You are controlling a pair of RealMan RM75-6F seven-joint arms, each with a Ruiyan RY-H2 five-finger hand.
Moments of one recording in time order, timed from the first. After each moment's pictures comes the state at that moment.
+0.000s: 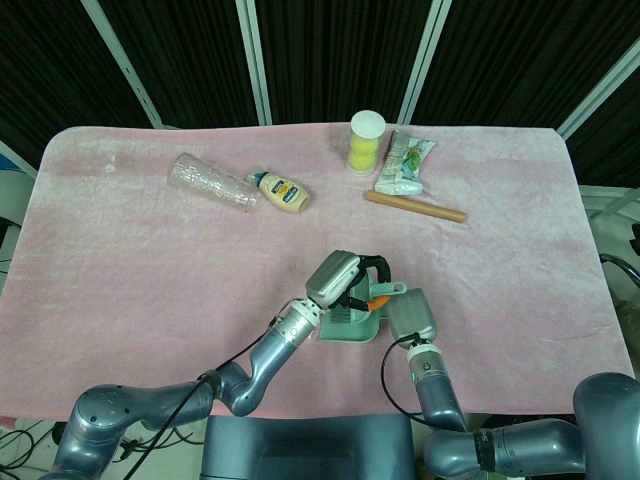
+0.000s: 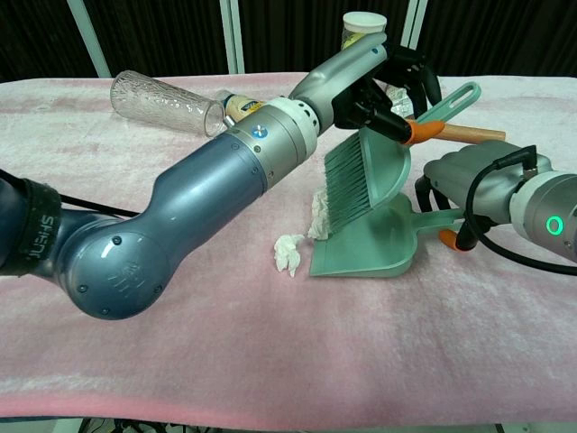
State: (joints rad) left arm -1.07 -2.08 -0.39 -1.02 1.39 1.00 -0.39; right arm 0.86 -1.60 0.09 -1.86 -0.43 1.38 -1.14
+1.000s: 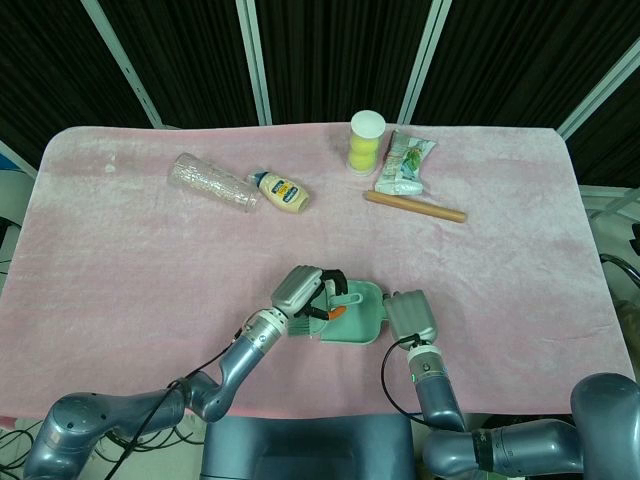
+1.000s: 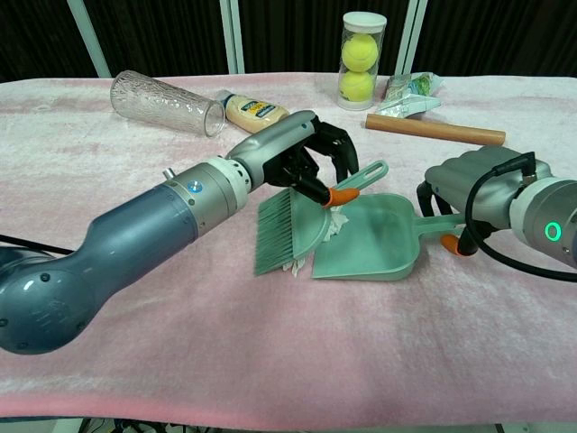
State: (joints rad) left arm -0.95 -2.04 -0.26 -1.01 1.34 0.94 -0.37; right arm 0.86 -1.61 0.09 -1.85 -0.42 1.38 -1.15
